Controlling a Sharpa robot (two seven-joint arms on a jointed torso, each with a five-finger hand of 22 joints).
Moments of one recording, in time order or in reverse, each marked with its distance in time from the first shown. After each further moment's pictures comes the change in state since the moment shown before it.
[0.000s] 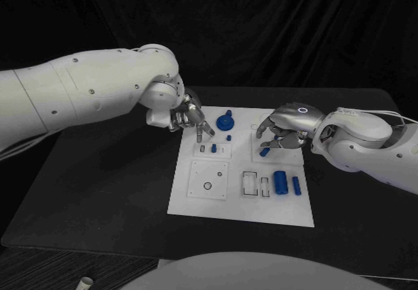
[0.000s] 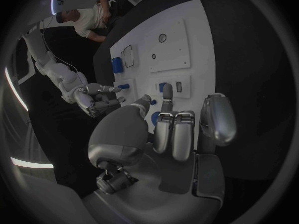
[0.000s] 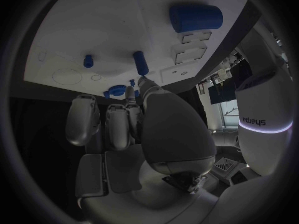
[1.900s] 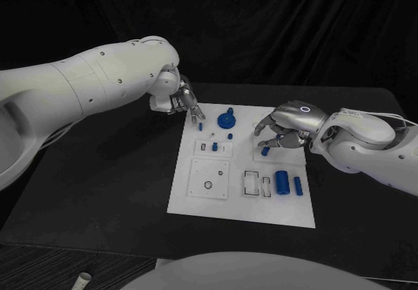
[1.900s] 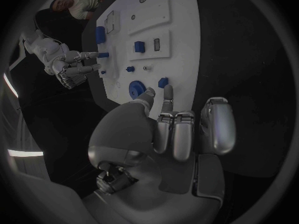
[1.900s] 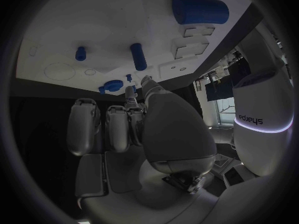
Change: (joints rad) left arm -0.042 0.150 0.000 -0.378 -0.053 -0.011 0.067; left_hand 0.140 -0.033 -0.035 -0.040 -0.003 -0.017 0.014 -0.043 0.035 -0.004 0.004 0.018 0.000 0.000 0.008 0.000 0.000 -0.016 0.003 0.004 0.118 0.000; right arm -0.003 0.013 0.000 -0.006 0.022 -0.076 0.054; right_hand -0.036 -0.007 -0.029 0.046 -0.027 0.000 0.000 -0.009 -0.003 0.070 -0.006 0.062 0.039 0.000 0.000 0.039 0.004 0.016 0.048 -0.010 0.086 0.000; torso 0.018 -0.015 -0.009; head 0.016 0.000
